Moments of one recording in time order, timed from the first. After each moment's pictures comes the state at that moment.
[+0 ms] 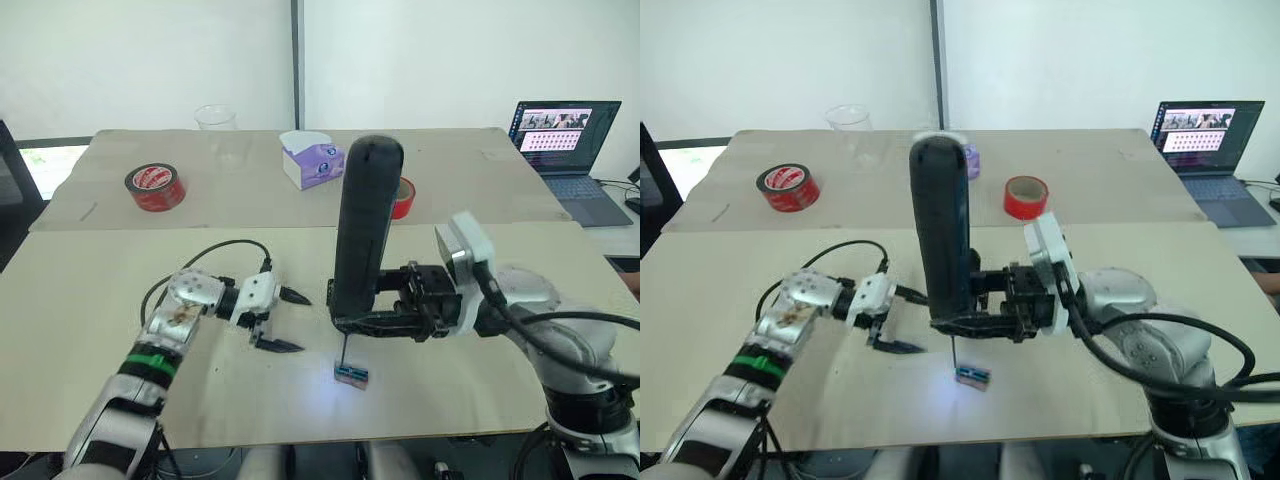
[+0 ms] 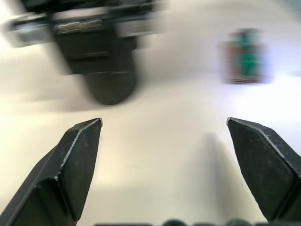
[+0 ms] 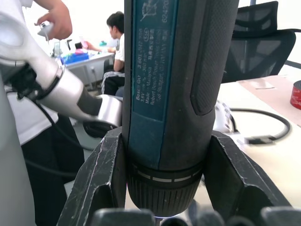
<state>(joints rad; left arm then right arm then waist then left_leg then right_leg) -0.48 0.57 -0.23 0.23 -0.20 -0.09 -1.51 -0.38 -0.61 0.02 -0.57 0.87 0.66 1.05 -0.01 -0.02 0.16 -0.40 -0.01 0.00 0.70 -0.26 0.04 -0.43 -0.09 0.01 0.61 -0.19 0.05</state>
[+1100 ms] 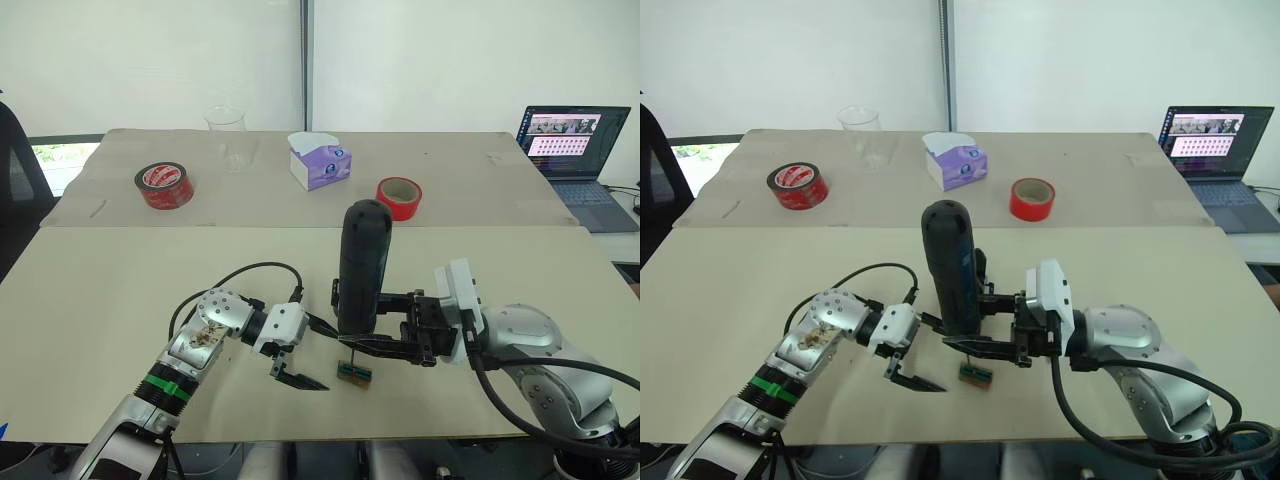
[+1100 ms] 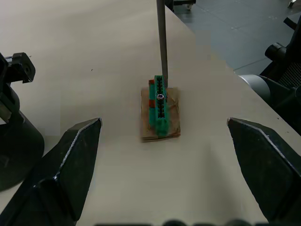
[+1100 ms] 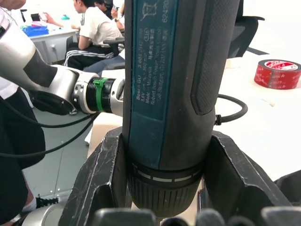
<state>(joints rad) -0.46 0.50 -0.36 0.16 -0.19 -0.07 -1.47 -0.21 -0.60 0.04 -0.60 0.69 0.51 1.00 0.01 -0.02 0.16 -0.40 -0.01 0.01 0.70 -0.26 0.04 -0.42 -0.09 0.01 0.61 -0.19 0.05</state>
